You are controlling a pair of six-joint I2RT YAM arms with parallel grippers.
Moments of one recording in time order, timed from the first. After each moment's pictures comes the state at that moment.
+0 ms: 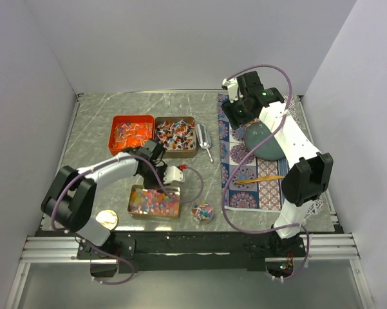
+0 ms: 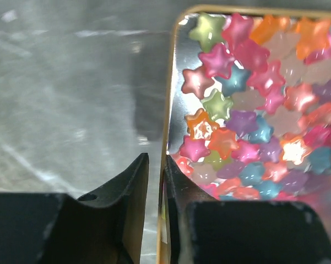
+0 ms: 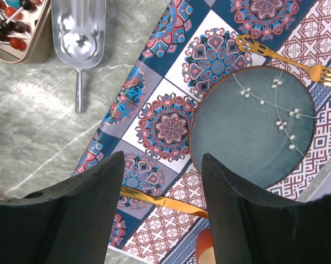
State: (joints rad) left arm -0.55 1.53 0.90 -0.66 0.33 0.99; right arm 0.32 1.78 1.82 -0.99 0.01 -0.25
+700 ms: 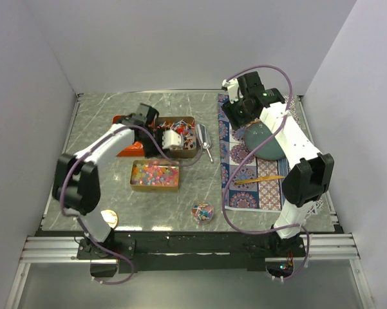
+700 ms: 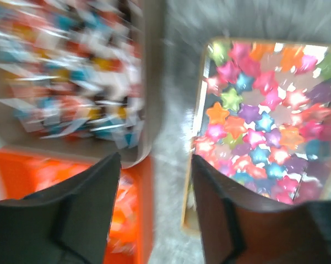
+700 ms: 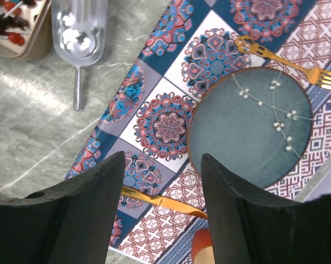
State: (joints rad) left arm -0.39 1.72 1.34 -0.75 0.34 1.13; right arm 0.32 1.78 1.81 -0.99 0.00 -0.28
